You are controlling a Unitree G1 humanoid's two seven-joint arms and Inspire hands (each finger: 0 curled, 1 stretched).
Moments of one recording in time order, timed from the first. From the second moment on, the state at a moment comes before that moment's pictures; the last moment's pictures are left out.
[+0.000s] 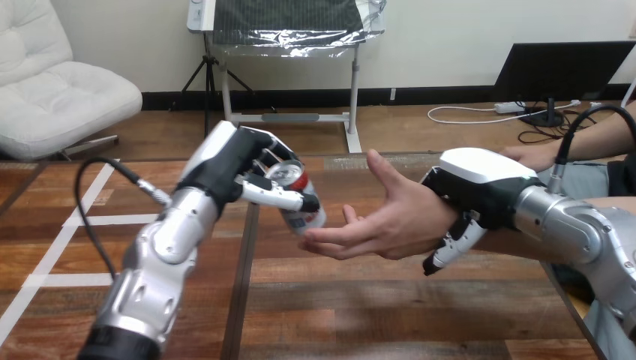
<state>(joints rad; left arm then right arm) -0.48 0.29 -0.17 0.35 0.33 0.14 -0.18 -0.54 -0.65 0.35 0.44 -0.58 -0.19 0.41</state>
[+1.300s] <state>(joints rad) -0.60 0.15 -0.19 0.50 0.33 0.07 -0.15 -0.53 -0.61 0.35 0.36 -0.59 -0.13 0.42</state>
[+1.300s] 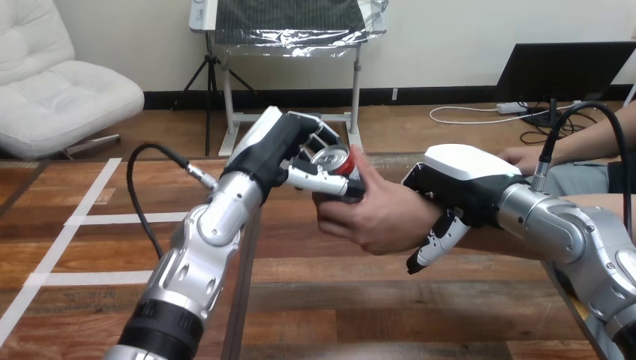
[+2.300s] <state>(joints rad) -0.62 0.13 -0.19 0.49 0.32 0.06 -0.15 -0.52 -0.61 0.35 0.36 -0.59 -0.12 0.42</state>
